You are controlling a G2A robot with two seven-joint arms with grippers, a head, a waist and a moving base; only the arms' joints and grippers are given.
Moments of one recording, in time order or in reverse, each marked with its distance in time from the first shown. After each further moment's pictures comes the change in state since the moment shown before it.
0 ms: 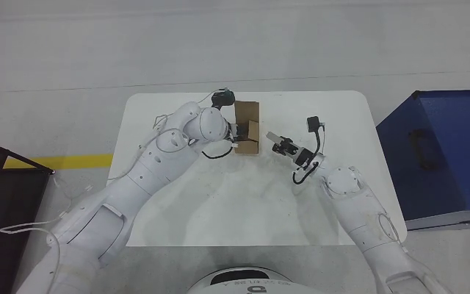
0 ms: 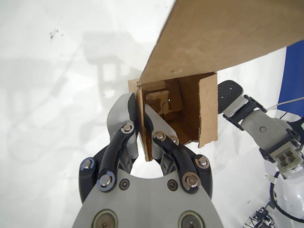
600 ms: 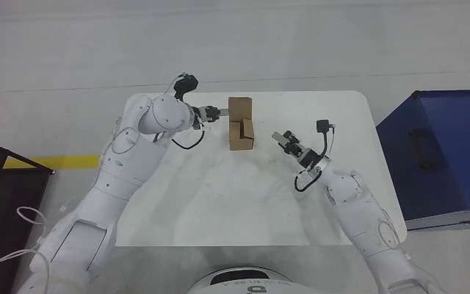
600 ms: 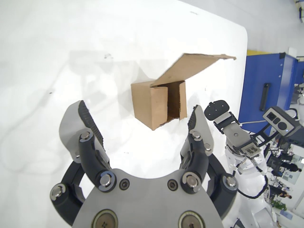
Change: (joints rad) left arm 0.141 0.107 -0.357 -0.131 -0.002 -0.001 -0.035; right arm -0.062 0.002 0.027 -0.058 -0.230 -0.109 -0.253
